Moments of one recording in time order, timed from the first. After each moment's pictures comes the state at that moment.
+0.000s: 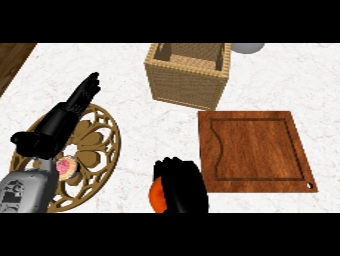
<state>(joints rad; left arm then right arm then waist) -0.24 0.17 0.02 -1.57 -0.07 -0.25 0.03 -0.25 -0.01 0.86 -1.55 0.98 -0.05 0.76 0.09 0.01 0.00</state>
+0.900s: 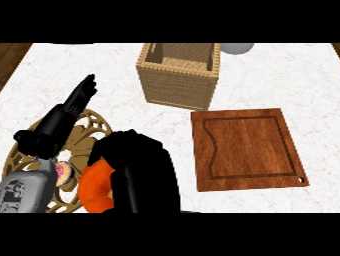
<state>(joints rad) -0.23 0.17 0.04 -1.53 -0.08 -0.23 0.02 -0.76 -0.01 0.96 -1.71 0.91 -0.48 1.12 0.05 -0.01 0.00</state>
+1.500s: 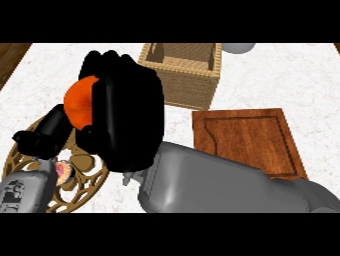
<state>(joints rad) -0.23 0.17 0.03 -1.54 -0.08 -0.24 0.02 -1.12 -0.01 0.75 -1.43 0.86 -0.47 1.19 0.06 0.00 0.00</state>
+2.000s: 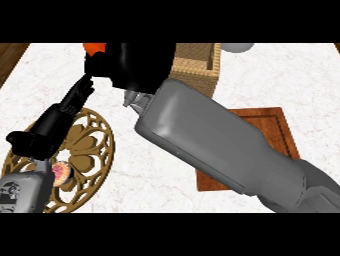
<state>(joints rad) -0.23 0.18 0.04 -1.56 -0.07 -0.24 0.03 -1.29 -0.01 0.55 -1.13 0.87 -0.57 1.13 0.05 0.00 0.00</state>
